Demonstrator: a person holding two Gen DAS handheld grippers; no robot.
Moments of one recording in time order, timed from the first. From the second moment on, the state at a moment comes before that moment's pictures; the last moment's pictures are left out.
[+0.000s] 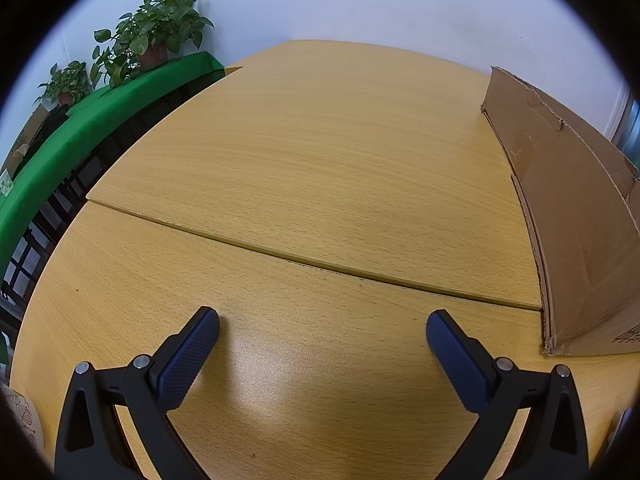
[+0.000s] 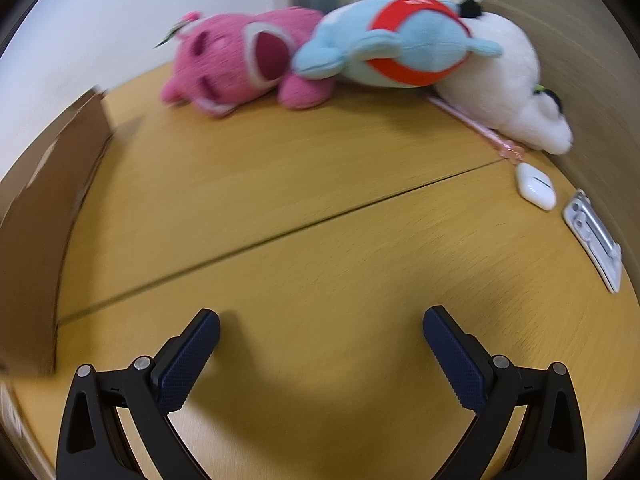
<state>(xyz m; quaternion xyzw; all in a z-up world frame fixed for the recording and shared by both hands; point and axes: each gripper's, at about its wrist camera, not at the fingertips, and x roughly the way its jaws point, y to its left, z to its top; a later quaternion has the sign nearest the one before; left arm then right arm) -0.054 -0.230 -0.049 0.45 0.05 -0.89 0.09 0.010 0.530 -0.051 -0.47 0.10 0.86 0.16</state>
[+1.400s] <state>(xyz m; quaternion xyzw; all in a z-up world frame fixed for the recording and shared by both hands) 0.143 -0.024 0.030 0.42 0.02 -0.86 -0.28 0.252 0.188 0.014 -0.43 0.05 0.77 -0.47</state>
